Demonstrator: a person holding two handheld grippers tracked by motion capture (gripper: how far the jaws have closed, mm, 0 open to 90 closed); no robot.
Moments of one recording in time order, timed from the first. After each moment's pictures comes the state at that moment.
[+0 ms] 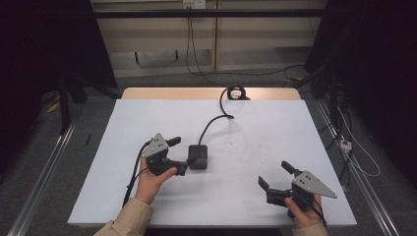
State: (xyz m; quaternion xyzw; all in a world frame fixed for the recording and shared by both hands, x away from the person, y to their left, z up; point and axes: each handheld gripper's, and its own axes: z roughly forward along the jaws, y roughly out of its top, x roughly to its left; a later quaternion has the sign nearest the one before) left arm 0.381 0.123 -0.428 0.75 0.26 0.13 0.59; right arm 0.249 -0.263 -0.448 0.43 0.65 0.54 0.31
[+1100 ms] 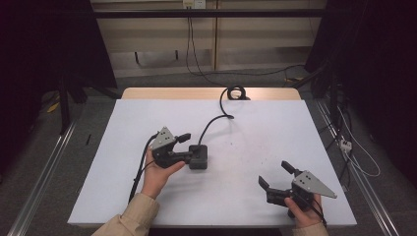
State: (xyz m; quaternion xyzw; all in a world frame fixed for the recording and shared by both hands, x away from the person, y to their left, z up) left arm 0.394 0.109 -0.419 0.76 0.26 0.14 0.58; right arm 0.249 -0.264 -0.449 0.43 0.65 0.54 0.31
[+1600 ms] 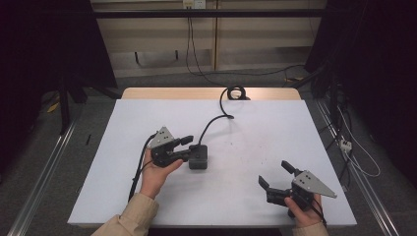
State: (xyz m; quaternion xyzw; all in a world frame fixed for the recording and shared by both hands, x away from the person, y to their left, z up) left arm 0.393 0.111 -0.416 0.76 0.26 0.11 0.58; right arm 0.250 -0.264 -0.449 0.43 0.65 0.54 0.32
